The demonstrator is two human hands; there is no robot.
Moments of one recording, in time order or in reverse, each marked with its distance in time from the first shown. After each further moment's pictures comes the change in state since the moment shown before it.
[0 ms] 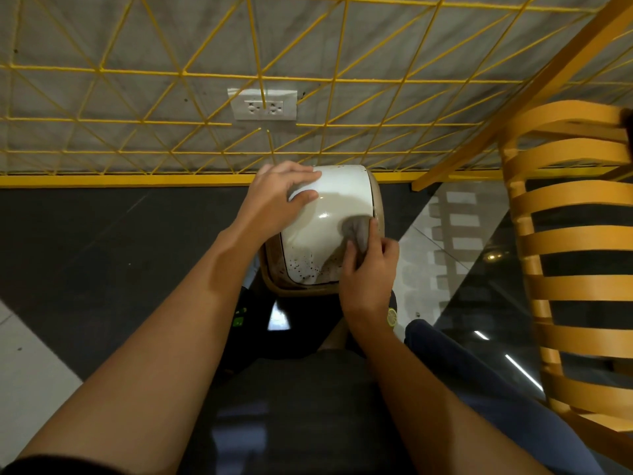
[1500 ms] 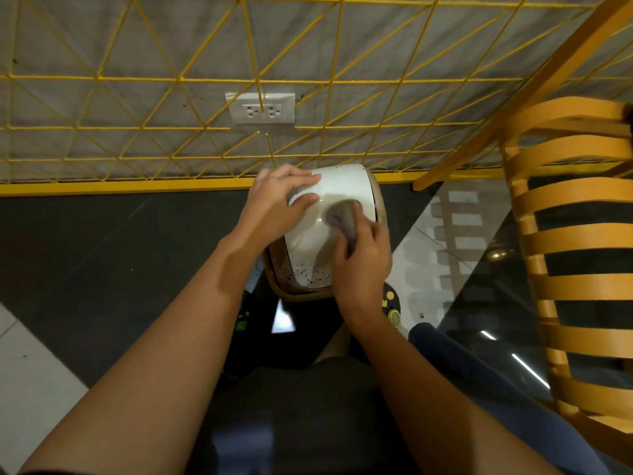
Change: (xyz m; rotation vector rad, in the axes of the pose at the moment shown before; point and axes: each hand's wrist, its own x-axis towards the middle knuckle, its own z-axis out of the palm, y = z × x) left_hand -0.002 0.004 0.000 0.002 0.014 -0.006; right_hand 0.009 -0.018 0.005 0.058 -0.002 -0.129
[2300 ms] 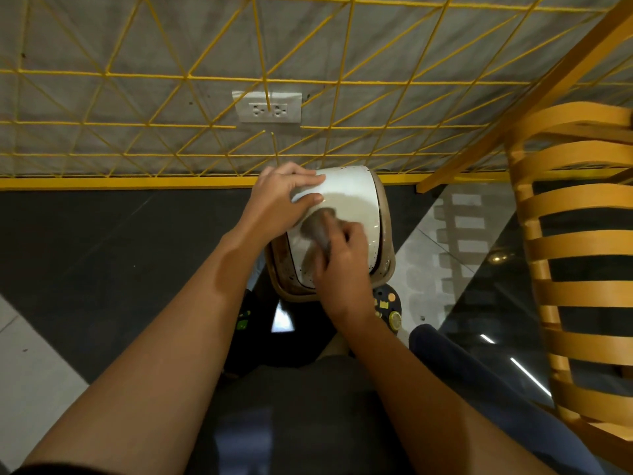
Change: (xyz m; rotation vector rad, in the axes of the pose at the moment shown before) left_hand 0.004 -0.003 -0.002 -0.006 -0.004 0.002; right_hand -0.005 -0.010 0.005 -0.149 -0.166 -0.255
